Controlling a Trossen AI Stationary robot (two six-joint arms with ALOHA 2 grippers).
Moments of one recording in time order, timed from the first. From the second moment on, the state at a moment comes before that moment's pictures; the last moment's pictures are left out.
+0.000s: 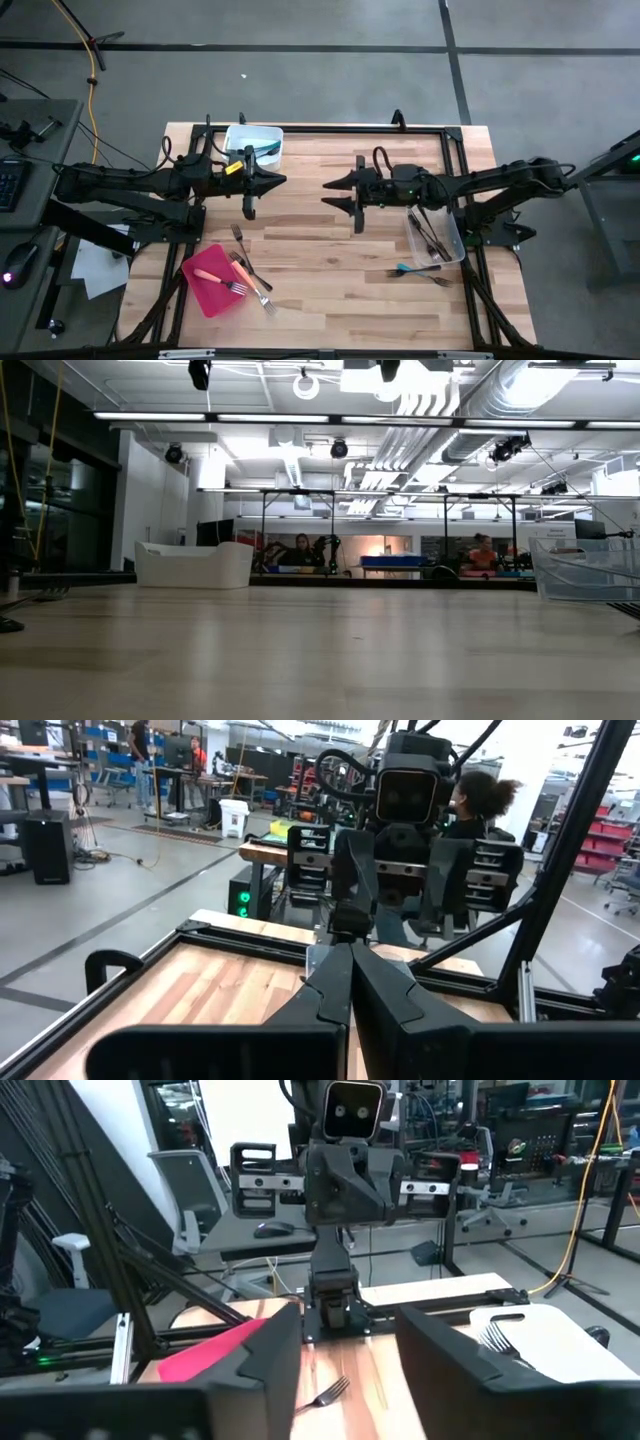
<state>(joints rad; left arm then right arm) 0.00 0.88 0.68 0.23 -0.12 -0.15 0.08 1.36 0.98 0.36 0.11 0.09</state>
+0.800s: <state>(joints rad) 0.00 0.88 0.68 0.23 -0.12 -0.15 0.03 1.36 0.98 0.36 0.10 0.14</state>
